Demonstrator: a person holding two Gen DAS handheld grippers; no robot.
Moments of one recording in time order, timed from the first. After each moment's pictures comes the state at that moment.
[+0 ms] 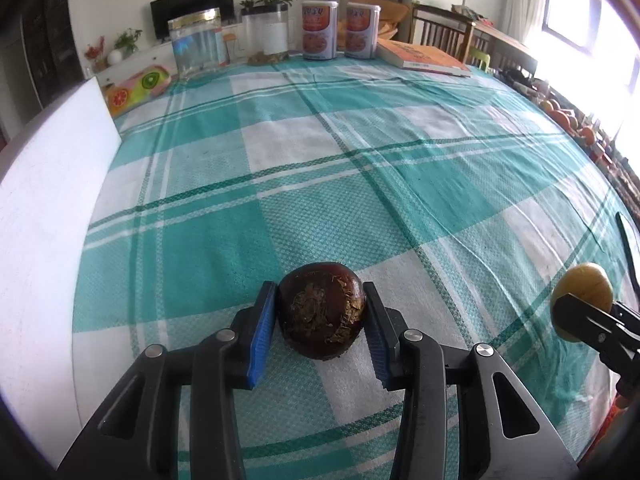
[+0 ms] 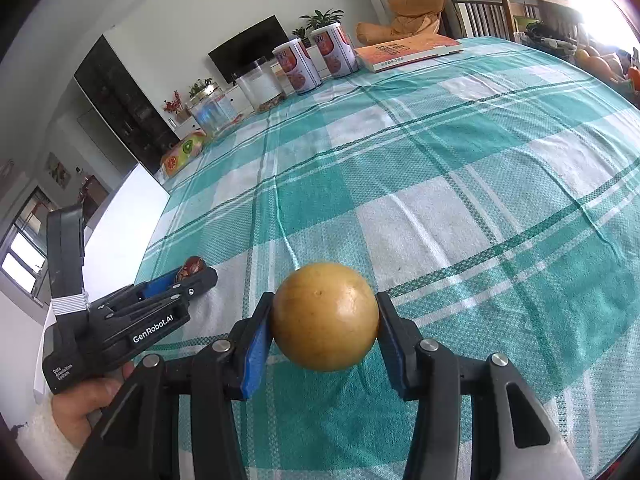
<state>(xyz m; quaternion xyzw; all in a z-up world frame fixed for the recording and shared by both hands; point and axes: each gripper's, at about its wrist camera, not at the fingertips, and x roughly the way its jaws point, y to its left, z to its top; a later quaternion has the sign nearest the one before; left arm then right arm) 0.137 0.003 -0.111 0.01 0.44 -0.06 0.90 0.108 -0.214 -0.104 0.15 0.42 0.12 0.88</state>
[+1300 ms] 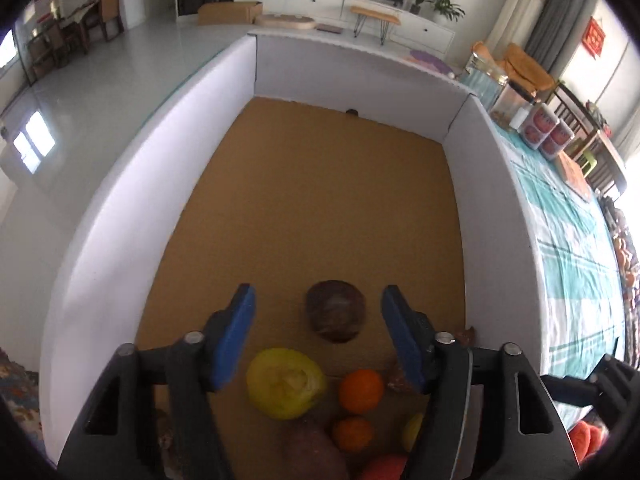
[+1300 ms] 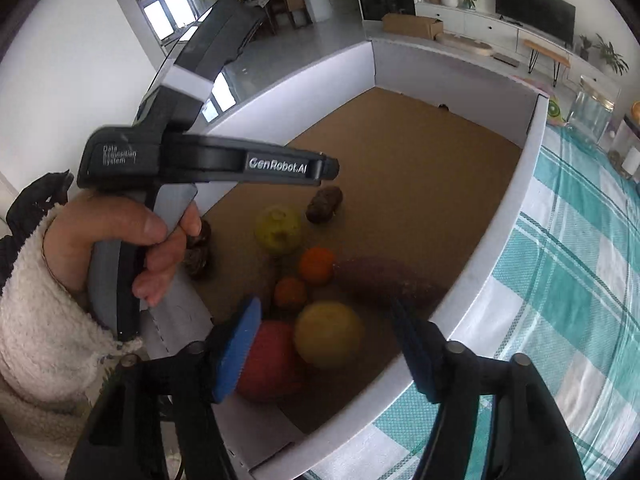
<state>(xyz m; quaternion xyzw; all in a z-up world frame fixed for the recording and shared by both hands) 0.053 0.305 -0.036 -0.15 0.47 0.13 0.86 0.038 0.152 -0.011 -0.13 0.46 0.46 0.75</state>
